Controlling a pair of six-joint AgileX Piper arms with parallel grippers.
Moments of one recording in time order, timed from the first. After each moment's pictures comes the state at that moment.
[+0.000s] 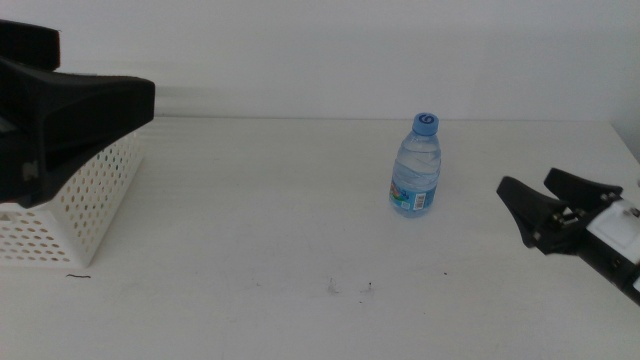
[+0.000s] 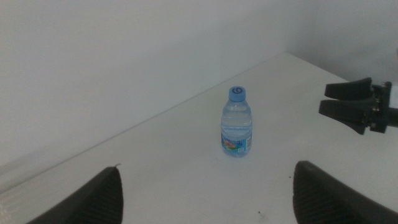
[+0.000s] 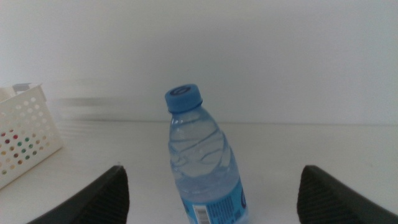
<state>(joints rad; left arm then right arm) -0.44 0.75 -1.06 -0.29 0.76 0.32 -0.01 1.57 -0.32 -0.54 -1.15 0.46</state>
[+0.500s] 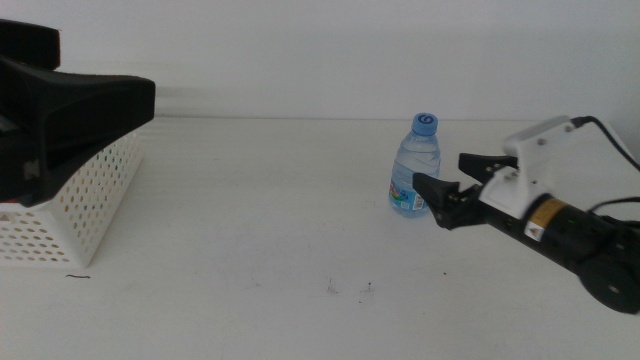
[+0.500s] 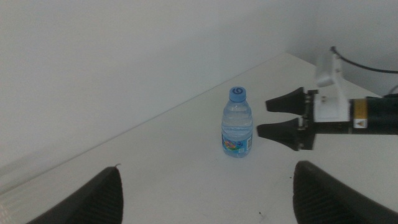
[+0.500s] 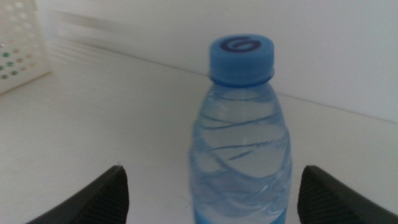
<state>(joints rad) -0.44 0.75 -1.06 -0.29 0.75 0.32 0.23 1.81 -0.66 -0.47 -0.86 0.30</state>
